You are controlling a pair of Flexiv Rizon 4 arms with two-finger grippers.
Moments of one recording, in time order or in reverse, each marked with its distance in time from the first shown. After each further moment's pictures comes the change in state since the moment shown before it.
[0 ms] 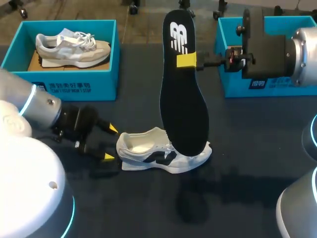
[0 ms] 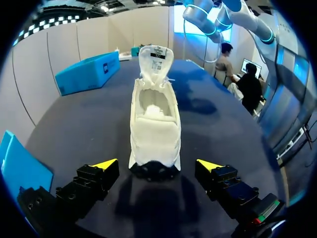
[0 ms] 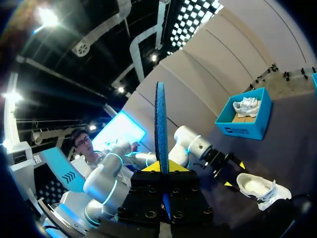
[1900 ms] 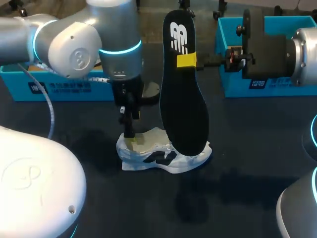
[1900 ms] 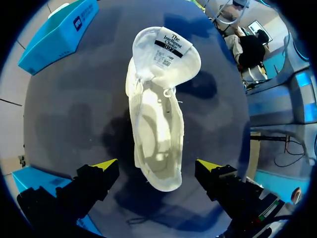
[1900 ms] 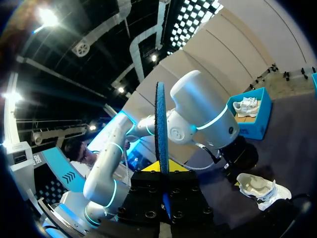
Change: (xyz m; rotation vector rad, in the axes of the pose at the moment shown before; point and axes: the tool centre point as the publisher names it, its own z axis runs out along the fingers) left arm -0.016 -0.087 0.000 -0.708 0.138 -0.017; right arm 0.000 0.000 0.000 0.000 0.000 0.000
